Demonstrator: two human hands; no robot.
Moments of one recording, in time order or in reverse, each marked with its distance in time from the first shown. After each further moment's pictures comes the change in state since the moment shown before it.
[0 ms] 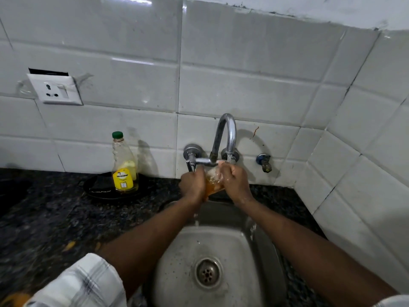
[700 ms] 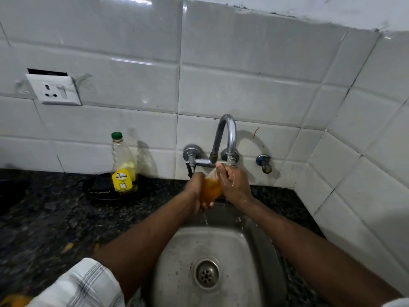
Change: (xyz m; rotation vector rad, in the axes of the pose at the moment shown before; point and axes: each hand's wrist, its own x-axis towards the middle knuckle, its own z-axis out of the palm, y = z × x) left_hand 0.002 0.001 -0.008 -0.164 -0.336 -0.450; right_hand 0.000 0.001 -0.003 -0.259 -0.030 -0.251
